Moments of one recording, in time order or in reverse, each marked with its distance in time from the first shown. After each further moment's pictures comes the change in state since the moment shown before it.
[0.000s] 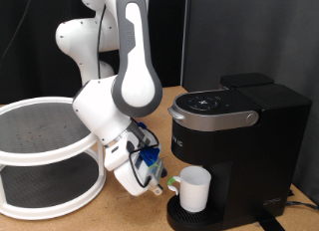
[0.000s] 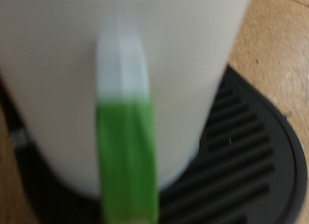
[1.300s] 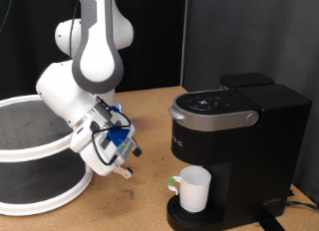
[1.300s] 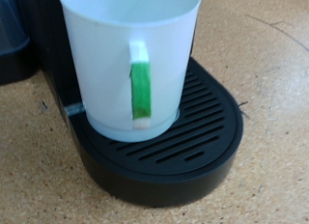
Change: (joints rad) arm -0.099 -0.193 -0.112 -0.132 -0.234 -0.104 0.057
